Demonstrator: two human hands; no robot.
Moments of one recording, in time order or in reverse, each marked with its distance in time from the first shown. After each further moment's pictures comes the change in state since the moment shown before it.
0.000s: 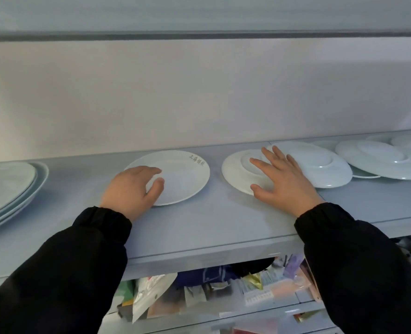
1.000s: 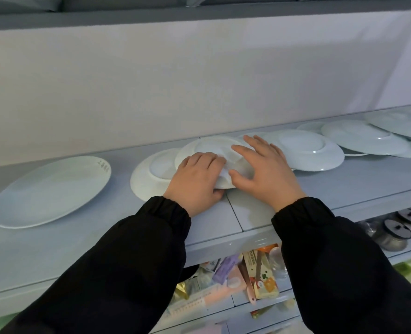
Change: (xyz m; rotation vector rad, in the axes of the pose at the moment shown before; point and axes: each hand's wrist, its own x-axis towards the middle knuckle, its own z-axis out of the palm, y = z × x) left_hand 0.080 0.299 0.138 0.064 -0.108 0.410; right_hand -0.037 0.157 -0.044 0.150 0.190 0.096
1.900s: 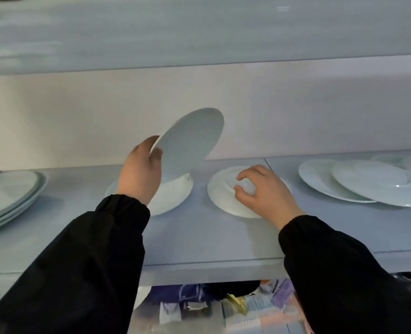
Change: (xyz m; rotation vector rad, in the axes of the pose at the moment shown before) left_hand -0.113 -0.172 -0.131 -0.306 0.519 -0.607; right_hand 0.037 -0.133 0.063 0.183 -0.118 -0.091
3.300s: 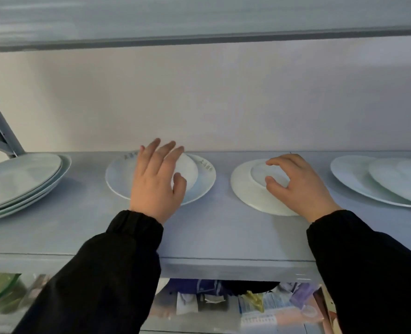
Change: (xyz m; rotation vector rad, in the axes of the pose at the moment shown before) left_hand -0.043 -0.044 -0.005 0.326 0.117 0.400; right_hand 0.009 0.012 0.008 0.060 0.036 0.029
